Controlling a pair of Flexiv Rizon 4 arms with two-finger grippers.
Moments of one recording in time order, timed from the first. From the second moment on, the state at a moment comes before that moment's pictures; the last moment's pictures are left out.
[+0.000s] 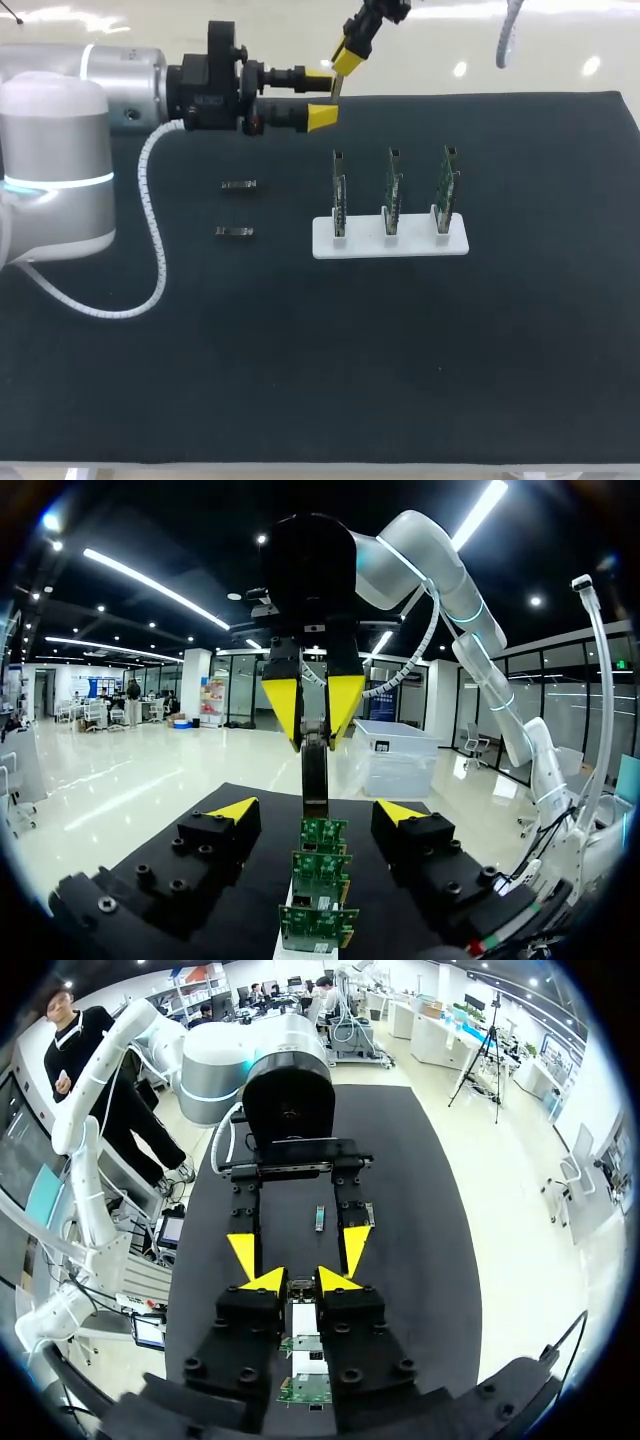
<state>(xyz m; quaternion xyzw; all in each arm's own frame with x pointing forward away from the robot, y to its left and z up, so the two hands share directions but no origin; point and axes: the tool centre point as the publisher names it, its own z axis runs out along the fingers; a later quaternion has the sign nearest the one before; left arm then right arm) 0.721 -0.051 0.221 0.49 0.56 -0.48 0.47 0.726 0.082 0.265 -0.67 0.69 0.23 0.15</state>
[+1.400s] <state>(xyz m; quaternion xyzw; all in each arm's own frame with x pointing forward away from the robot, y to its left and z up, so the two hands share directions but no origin) 0.684 0.105 0.194 0.51 0.65 -0.38 0.41 0.727 0.082 0.265 -0.67 0.69 0.23 0.14</state>
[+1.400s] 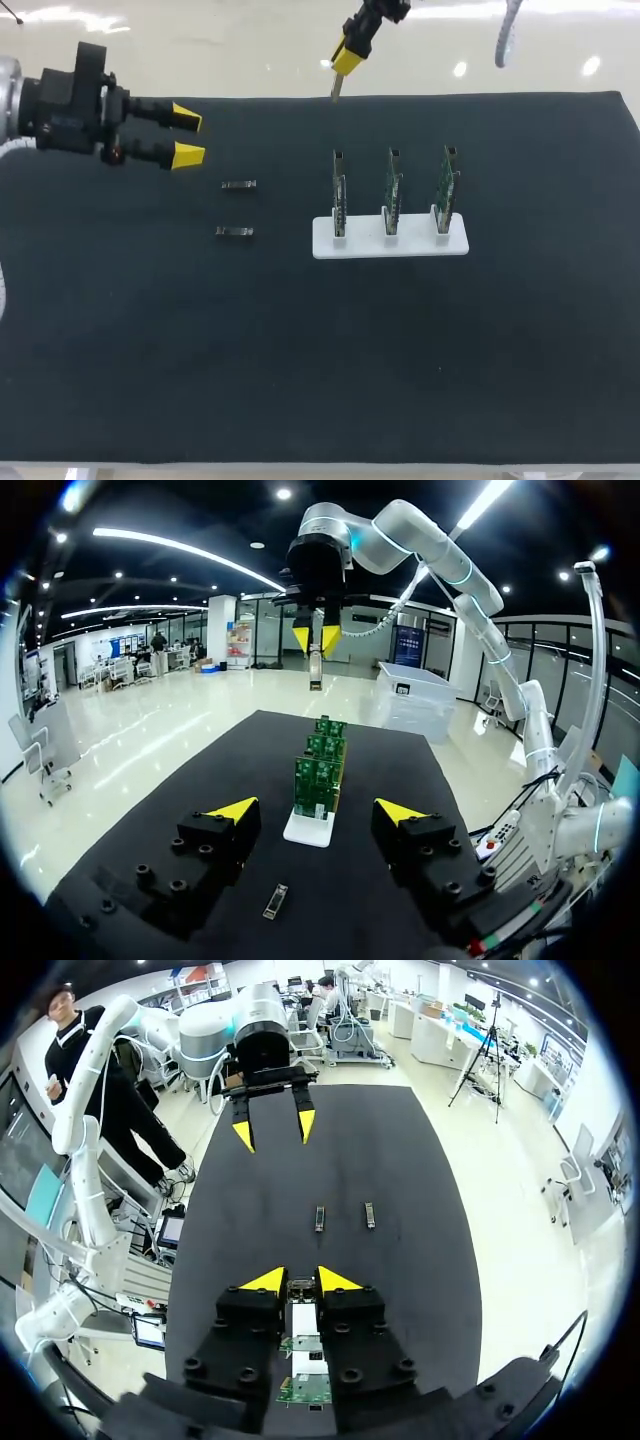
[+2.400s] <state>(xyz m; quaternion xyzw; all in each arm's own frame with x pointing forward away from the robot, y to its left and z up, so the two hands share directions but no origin) 0.685 0.105 0.194 0.51 0.65 -0.38 0.41 0.725 0.087 0.227 -0.65 0.73 0.20 0.09</state>
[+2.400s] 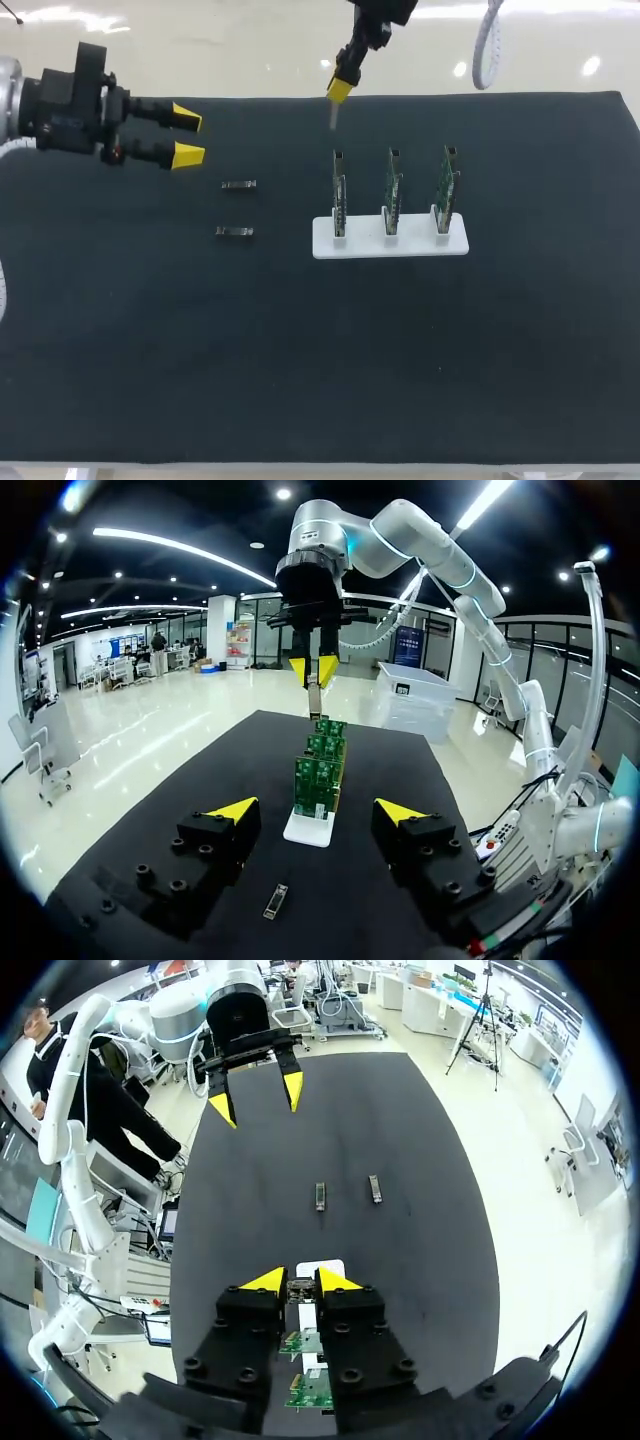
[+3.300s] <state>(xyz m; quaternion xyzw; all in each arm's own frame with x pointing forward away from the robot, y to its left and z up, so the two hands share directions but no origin) 0.685 0.105 0.194 0.51 0.65 -0.38 0.41 0.727 0.087 0.191 -0.63 0.76 0.15 0.06</state>
